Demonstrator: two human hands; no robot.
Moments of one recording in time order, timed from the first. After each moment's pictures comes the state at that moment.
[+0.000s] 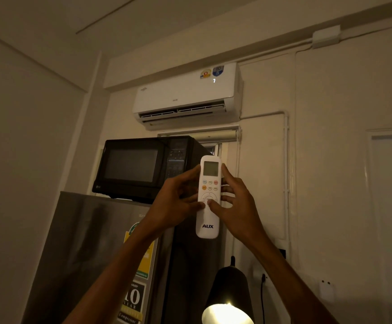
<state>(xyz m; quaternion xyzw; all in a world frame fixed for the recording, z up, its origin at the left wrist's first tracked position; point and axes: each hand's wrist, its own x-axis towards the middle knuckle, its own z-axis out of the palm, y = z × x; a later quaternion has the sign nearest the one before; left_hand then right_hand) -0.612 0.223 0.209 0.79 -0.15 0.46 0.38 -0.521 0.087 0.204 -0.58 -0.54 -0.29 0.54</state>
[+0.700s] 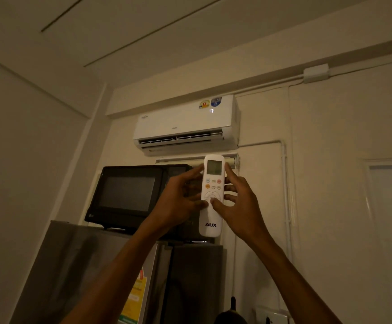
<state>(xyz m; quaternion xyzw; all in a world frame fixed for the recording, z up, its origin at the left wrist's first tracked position) -0.610 0.216 0.275 0.77 -0.18 0.52 0.33 -0.511 0.091 0.272 -0.54 -0.55 -0.37 0.52</state>
